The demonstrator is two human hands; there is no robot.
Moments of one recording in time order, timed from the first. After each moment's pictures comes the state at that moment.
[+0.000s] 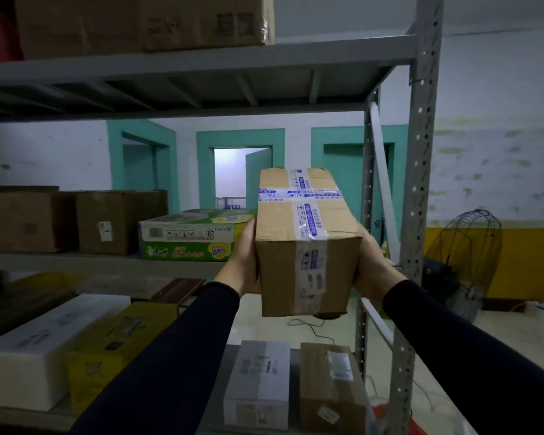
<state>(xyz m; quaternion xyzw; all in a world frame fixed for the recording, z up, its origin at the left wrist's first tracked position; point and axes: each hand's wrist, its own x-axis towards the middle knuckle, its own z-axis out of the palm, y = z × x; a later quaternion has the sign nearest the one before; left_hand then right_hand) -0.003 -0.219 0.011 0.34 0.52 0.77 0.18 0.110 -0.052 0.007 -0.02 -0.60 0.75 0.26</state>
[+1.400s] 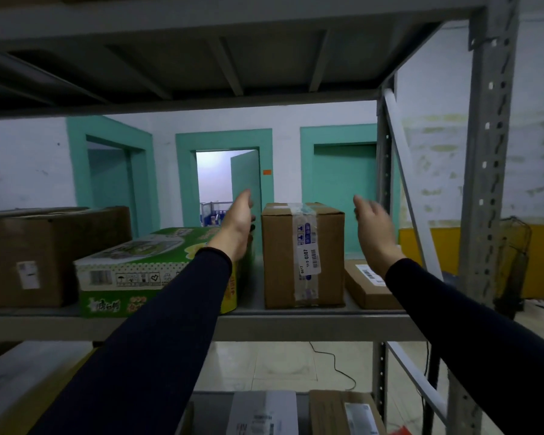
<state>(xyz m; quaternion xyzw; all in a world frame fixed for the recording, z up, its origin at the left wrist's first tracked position) -0.190 -0.124 0.086 0.26 0.65 0.71 0.08 -0.058 0.043 0.061 -0.13 -0.68 0.52 0.50</state>
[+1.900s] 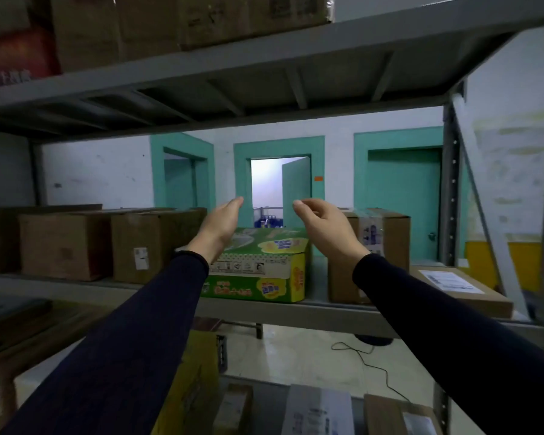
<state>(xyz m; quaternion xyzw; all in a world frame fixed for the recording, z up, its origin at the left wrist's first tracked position) -0.193 -0.291 0.093 0.24 0.76 0.60 -0.11 -0.094 -0.123 0.081 0.04 -0.82 0.40 0.40</state>
